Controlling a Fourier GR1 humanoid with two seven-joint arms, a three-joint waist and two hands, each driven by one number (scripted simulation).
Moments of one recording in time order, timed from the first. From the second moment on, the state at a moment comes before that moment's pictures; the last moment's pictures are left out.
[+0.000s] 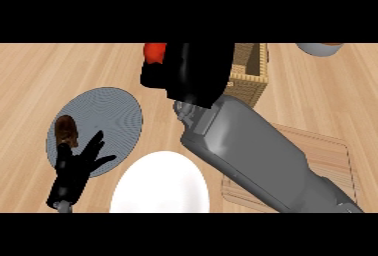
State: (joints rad) left arm 0.06 0.25 -0.10 -1.44 0.11 0.04 0.27; right arm -1.10 -0.01 0.44 -1.38 1.01 -0.33 1.16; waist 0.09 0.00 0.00
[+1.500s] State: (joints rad) left arm 0.08 0.24 -0.06 -1.46 0.09 0.05 0.28; right arm -1.31 0.00 0.15 -0.71 0.73 -0.71 0.91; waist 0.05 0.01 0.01
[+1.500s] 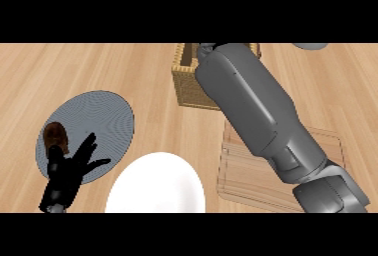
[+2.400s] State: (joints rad) left arm 0.11 0.24 -0.02 -1.45 0.10 0.03 0.26; right arm -1.23 -0.05 0.17 -0.55 0.81 -0.72 0.85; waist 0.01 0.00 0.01
